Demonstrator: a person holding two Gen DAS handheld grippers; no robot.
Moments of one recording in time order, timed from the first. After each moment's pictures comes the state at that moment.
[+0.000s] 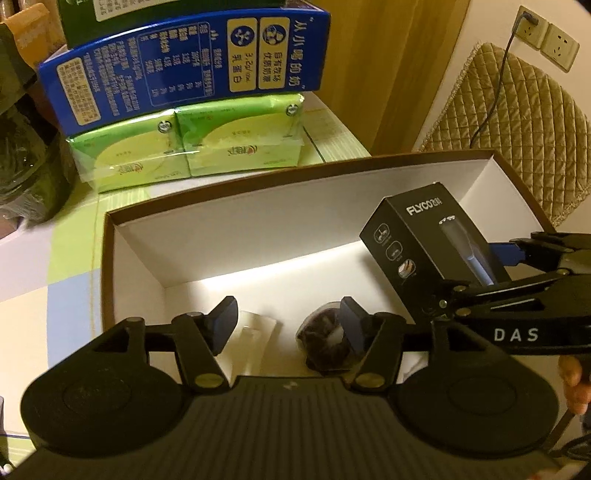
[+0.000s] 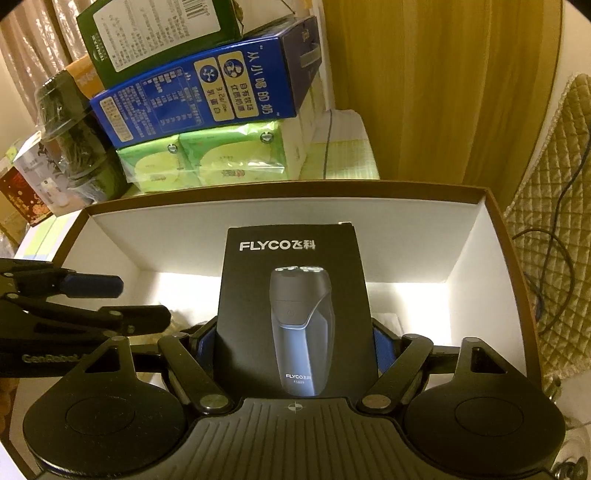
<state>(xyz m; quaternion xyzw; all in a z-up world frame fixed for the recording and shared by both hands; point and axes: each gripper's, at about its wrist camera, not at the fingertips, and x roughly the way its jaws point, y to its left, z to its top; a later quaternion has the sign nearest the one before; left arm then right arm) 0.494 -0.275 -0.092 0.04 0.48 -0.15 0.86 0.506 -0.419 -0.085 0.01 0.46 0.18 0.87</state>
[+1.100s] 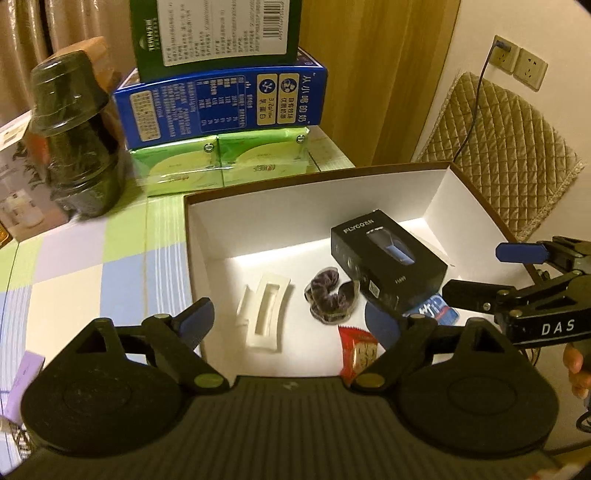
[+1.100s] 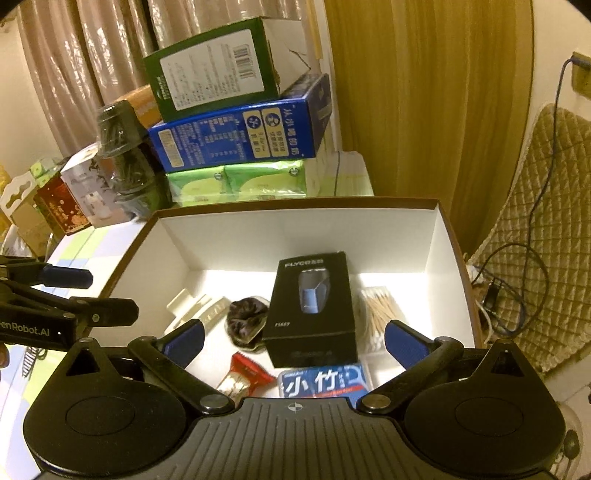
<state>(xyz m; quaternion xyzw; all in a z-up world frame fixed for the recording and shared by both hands) 0.401 -0.238 -0.035 0.03 0.43 -0.14 0.89 0.399 -0.430 -0.024 0.01 0.40 0.18 0.90</state>
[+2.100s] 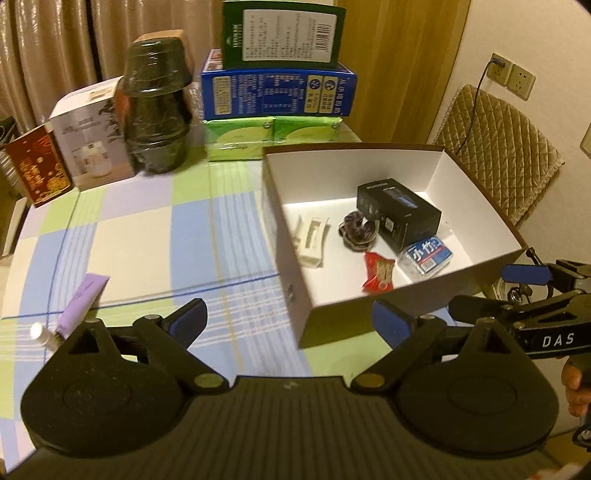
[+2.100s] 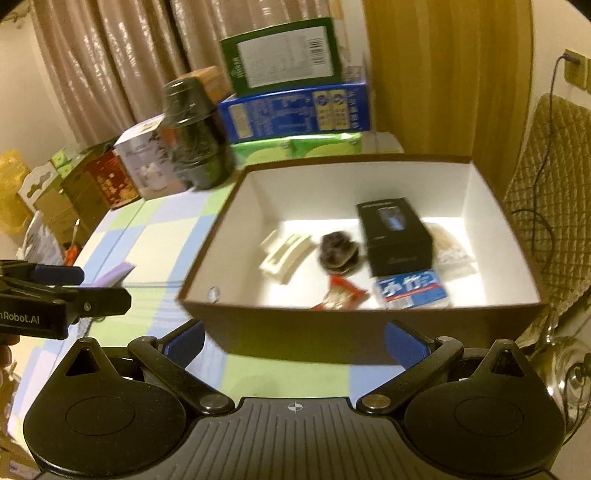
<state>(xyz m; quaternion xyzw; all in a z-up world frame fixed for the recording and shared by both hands) 0.277 -0.148 -0.006 0.01 0.43 -0.11 0.90 0.272 -0.356 -0.008 0.02 0.41 0.19 0.89</state>
